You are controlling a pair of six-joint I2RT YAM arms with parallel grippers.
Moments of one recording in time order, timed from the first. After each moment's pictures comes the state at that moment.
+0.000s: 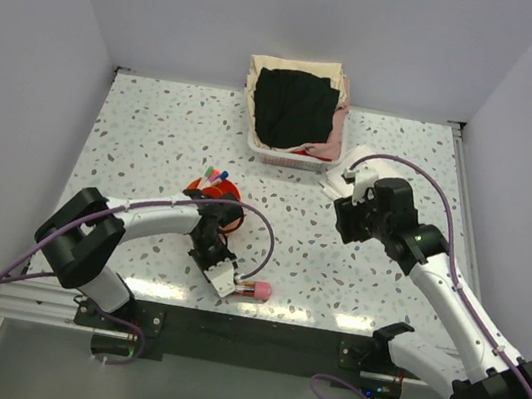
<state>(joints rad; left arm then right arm) -0.75 1.55 0.83 -0.87 0.43 1.68 0.44 1.03 0.91 -0.63 -0.04 -0.11</state>
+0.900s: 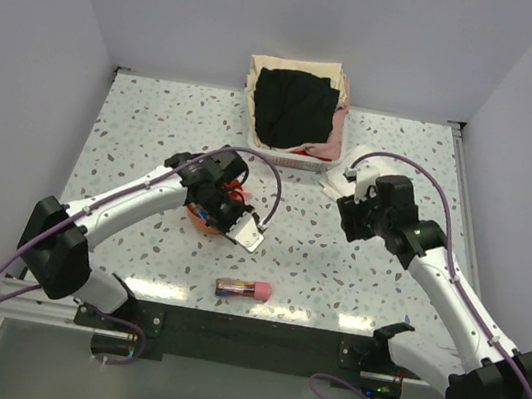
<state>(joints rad) -0.67 1.45 1.16 -0.95 0.57 1.40 0.40 1.06 0.91 -0.63 -0.03 -0.15</state>
